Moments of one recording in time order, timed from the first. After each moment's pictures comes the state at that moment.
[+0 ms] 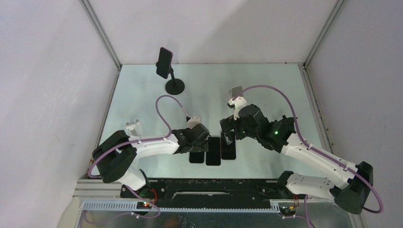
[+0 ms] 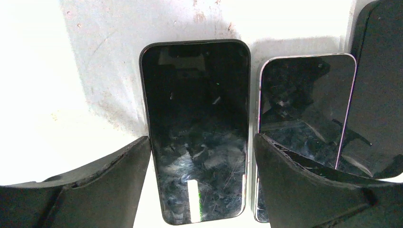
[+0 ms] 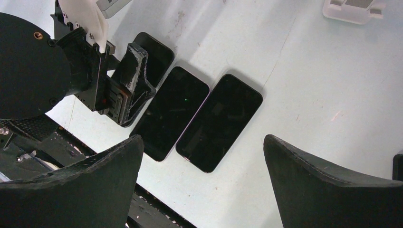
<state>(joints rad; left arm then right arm) -0.96 1.51 0.75 -0.35 -0.34 -0.86 0.86 1.08 0.94 -0.55 0.13 0.28</state>
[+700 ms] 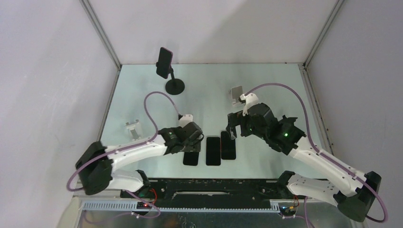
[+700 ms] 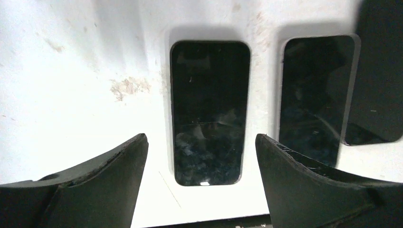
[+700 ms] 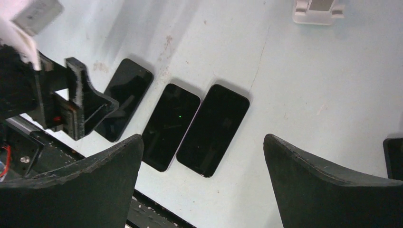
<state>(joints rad) -0.96 1.34 0.78 -0.60 -0.39 -0.83 0.82 1.01 0.94 -0.56 0.17 0.35</state>
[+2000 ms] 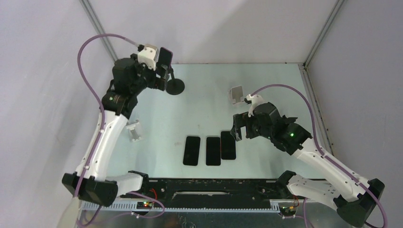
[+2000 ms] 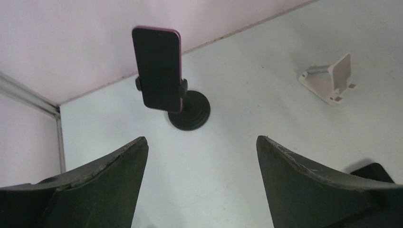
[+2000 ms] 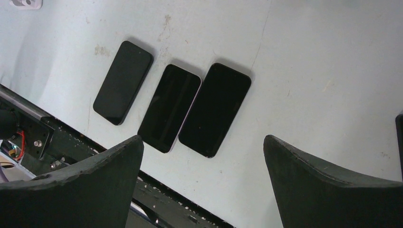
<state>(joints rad) -0.25 1.17 1.37 -0.46 0.07 0.14 0.73 0.95 0.94 -0.66 0.06 0.37</state>
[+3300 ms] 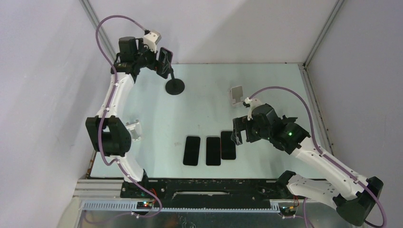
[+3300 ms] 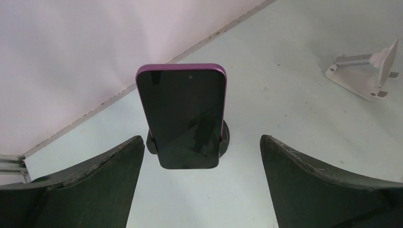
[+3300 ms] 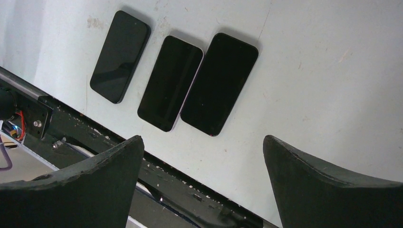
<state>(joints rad) -0.02 1.75 1.73 -0.41 0.50 0.32 0.74 0.97 0.94 -0.75 0.02 0.41</state>
